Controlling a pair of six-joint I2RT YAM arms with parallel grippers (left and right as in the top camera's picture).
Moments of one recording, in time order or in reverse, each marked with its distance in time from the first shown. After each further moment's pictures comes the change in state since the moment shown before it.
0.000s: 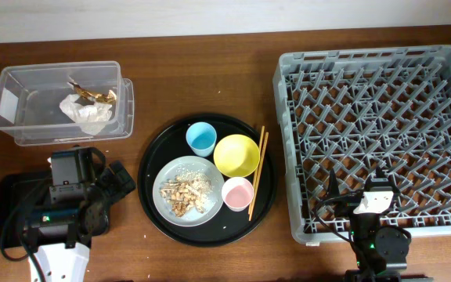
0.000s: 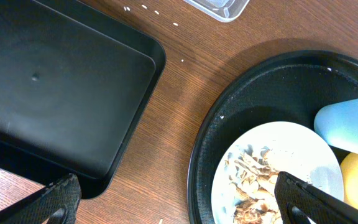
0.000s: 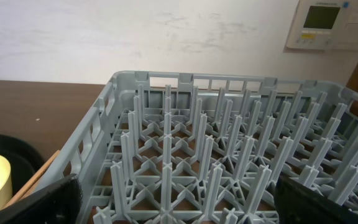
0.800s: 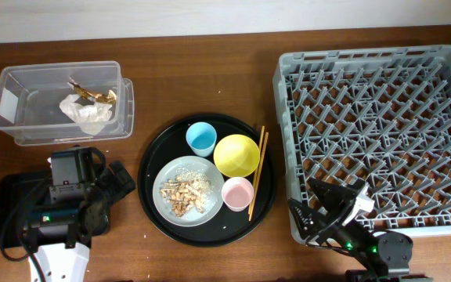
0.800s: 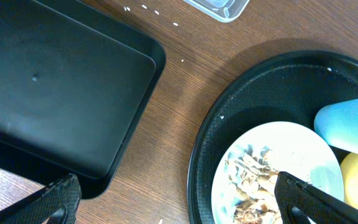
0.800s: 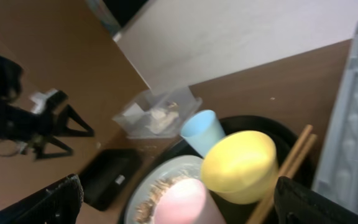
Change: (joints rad) left arm 0.000 0.000 0.000 0.000 0.000 0.000; right arm 0.000 0.000 -0.001 0.112 -0.789 0.663
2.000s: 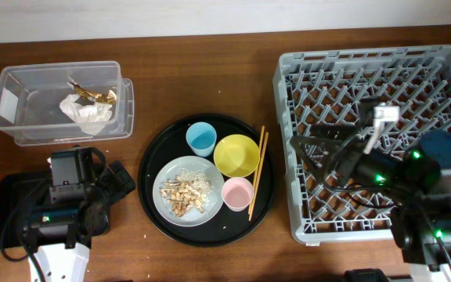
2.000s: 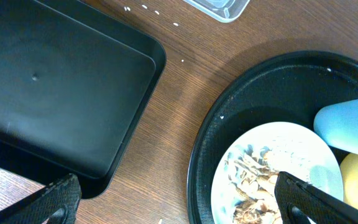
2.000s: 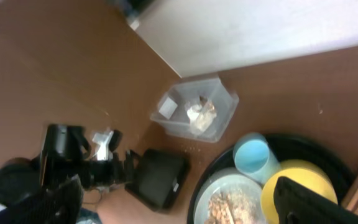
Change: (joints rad) left arm 0.000 -0.001 0.000 0.000 0.000 -0.003; right arm 0.061 0.837 0.956 -0.463 -0.097 -0.103
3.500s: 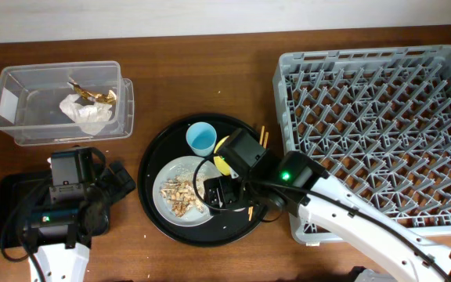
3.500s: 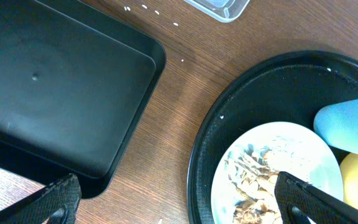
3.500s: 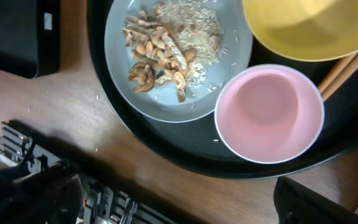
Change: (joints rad) left arm 0.000 0.000 0.000 0.000 0.000 0.000; right arm 0.796 0.617 0.311 -0.545 0.684 0.132
